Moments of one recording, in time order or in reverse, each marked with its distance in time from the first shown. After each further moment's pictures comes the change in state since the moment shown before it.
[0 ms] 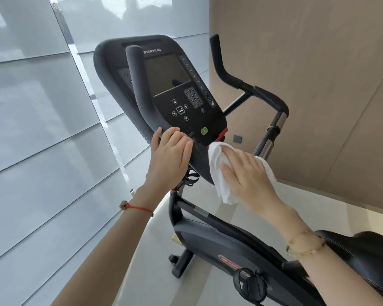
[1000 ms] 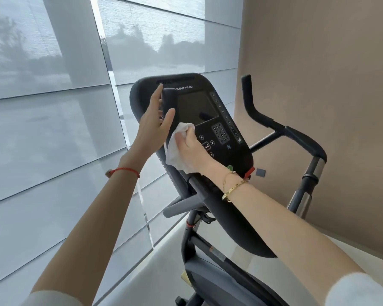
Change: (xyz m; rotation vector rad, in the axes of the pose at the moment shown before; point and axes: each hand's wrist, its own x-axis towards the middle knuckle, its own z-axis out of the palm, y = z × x) left_hand 0.130 -0.094 -0.068 -0.425 0.199 -0.269; right_hand 0.220 -0.095 0.040 0.568 -0.230 0.013
